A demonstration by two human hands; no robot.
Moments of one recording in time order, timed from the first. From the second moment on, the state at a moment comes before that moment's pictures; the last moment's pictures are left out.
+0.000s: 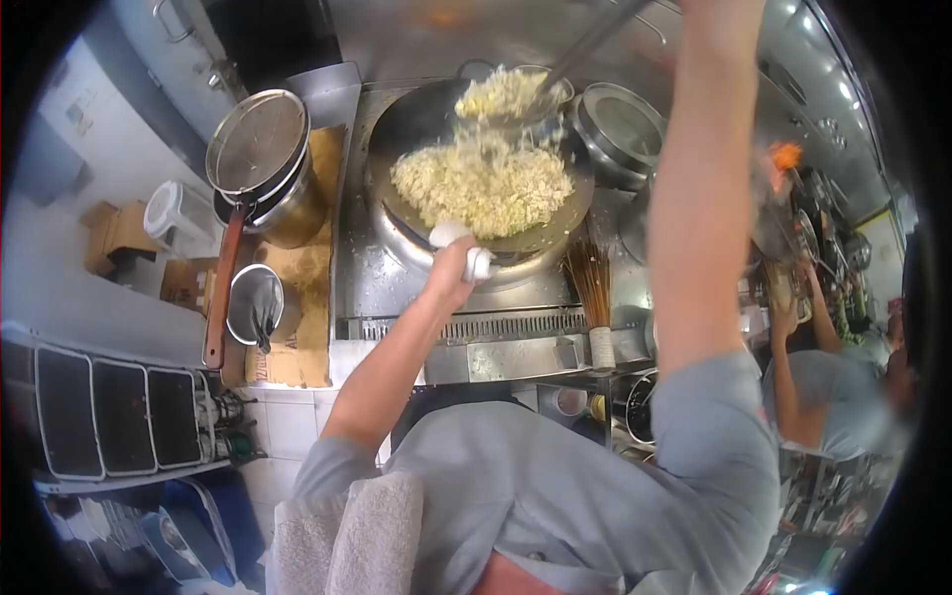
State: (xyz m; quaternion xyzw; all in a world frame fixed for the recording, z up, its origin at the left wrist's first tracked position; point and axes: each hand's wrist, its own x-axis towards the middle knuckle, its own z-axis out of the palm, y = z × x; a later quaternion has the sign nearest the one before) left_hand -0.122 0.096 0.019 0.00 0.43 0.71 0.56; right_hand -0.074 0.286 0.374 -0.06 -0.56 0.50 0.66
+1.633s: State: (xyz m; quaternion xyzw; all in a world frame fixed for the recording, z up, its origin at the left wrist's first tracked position) left_hand -0.146 0.101 0.009 0.05 0.49 0.57 0.65; right_hand -0.089 0.267 0.185 -0.05 -0.58 0.57 0.59
